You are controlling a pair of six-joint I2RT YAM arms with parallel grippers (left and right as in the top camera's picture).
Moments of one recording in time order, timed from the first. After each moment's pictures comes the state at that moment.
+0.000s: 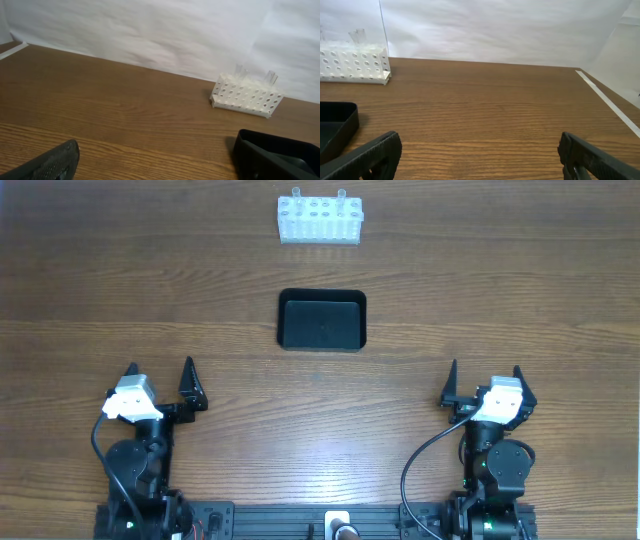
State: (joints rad) left arm 0.02 0.01 0.01 -0.07 -0.03 -0.20; right arm -0.05 0.01 0.01 -0.06 0.11 -0.11
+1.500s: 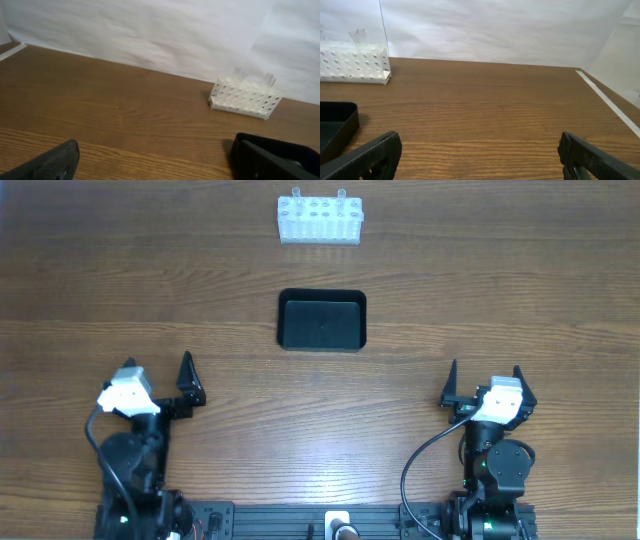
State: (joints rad) left arm 0.02 0.17 0.10 -0.03 -0.02 -0.20; right arm -0.04 0.01 0.01 -0.06 0.11 -0.11
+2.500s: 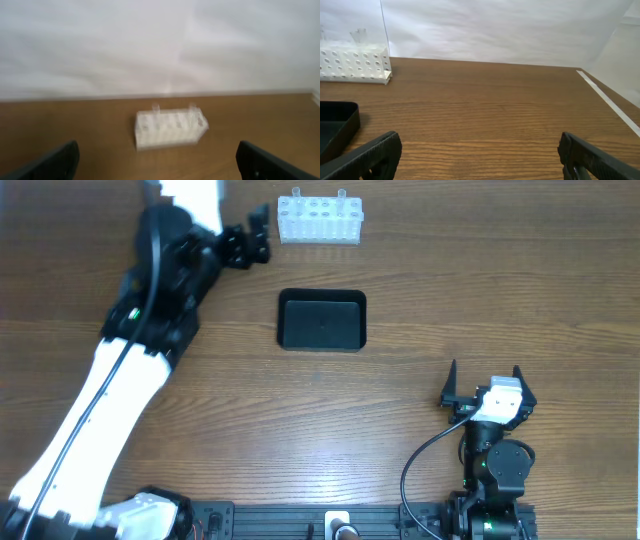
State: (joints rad) left arm -0.33 1.43 1.30 -0.23 -0.02 -0.20; right arm -0.04 0.01 0.01 -0.06 0.10 -0.11
